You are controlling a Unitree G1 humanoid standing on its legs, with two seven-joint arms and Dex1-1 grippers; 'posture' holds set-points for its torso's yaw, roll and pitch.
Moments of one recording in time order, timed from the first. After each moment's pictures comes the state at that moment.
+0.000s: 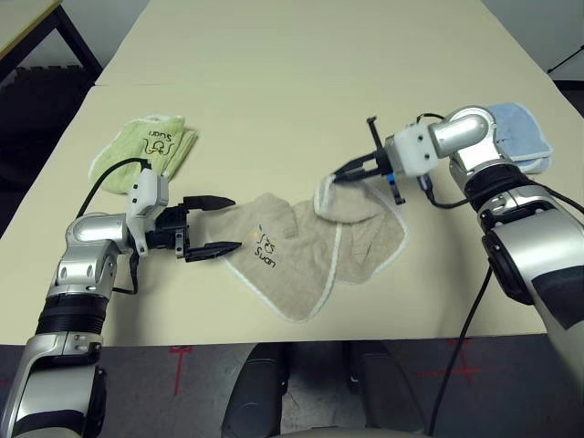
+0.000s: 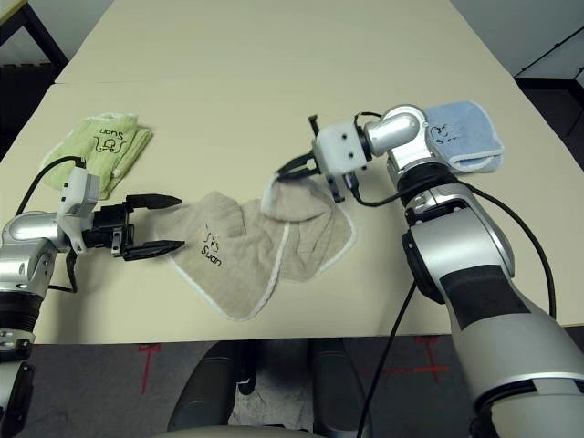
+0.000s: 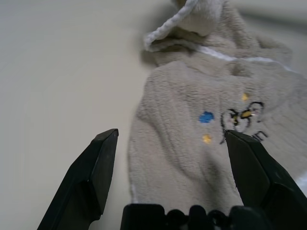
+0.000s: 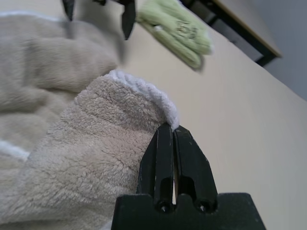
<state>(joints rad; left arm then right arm) -0.47 0.71 0.08 0.41 -0.37 -0.04 -1.34 -1.21 -0.43 0.16 1.25 0.14 -0.87 1.35</state>
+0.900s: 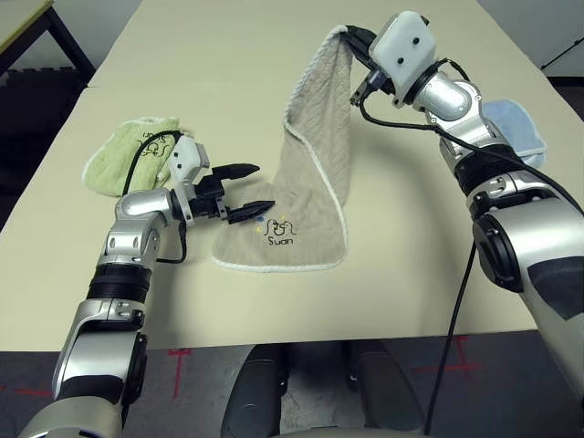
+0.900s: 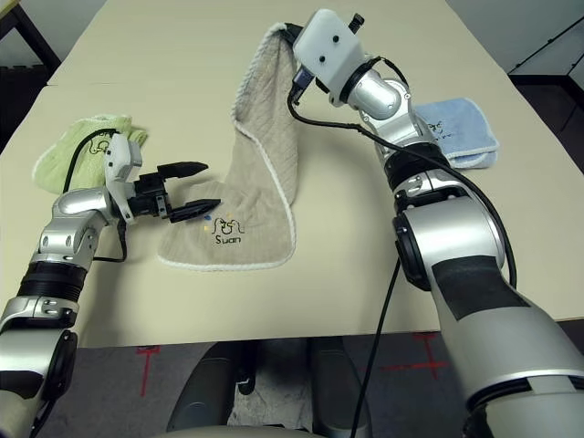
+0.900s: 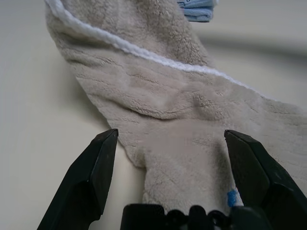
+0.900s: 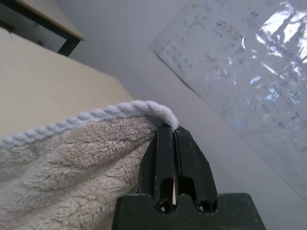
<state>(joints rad) -0.62 0.56 0.02 0.49 -0.31 -0.02 -1.24 -1.42 -0.31 0.09 1.21 -0.19 -0.71 0.39</state>
